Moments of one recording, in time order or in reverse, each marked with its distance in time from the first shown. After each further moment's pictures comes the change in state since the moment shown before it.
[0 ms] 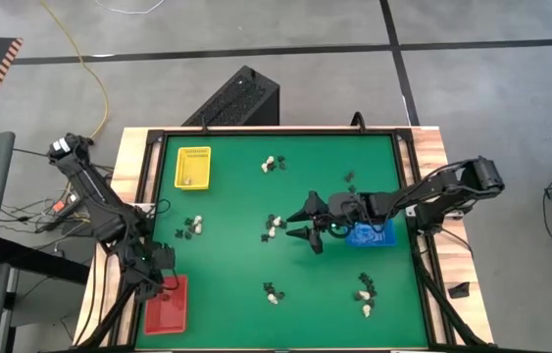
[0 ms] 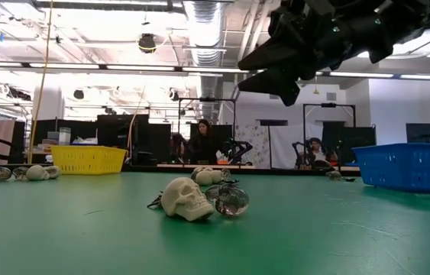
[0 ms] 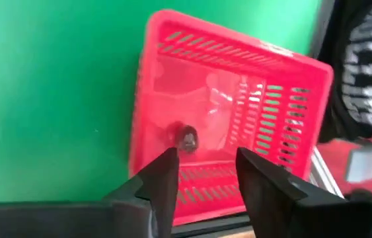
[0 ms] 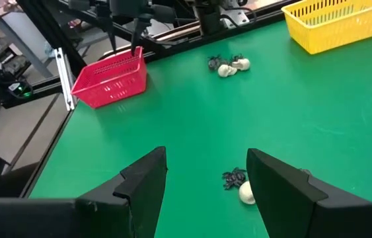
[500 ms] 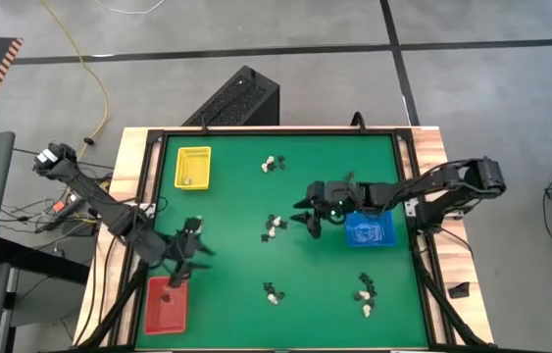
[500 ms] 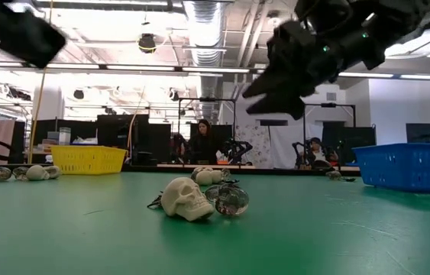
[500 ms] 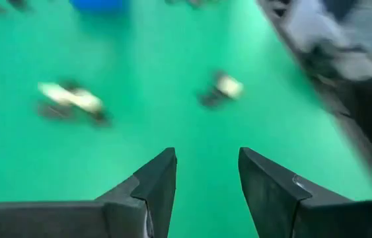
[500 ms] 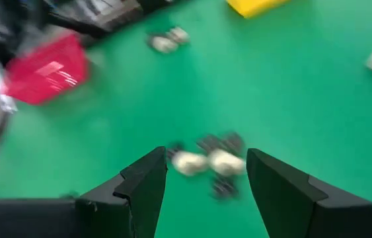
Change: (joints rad) left arm 0.288 0.041 0.000 0.426 -0.476 0.966; right arm -0.136 -0.030 0.015 -0.214 -0.001 0.068
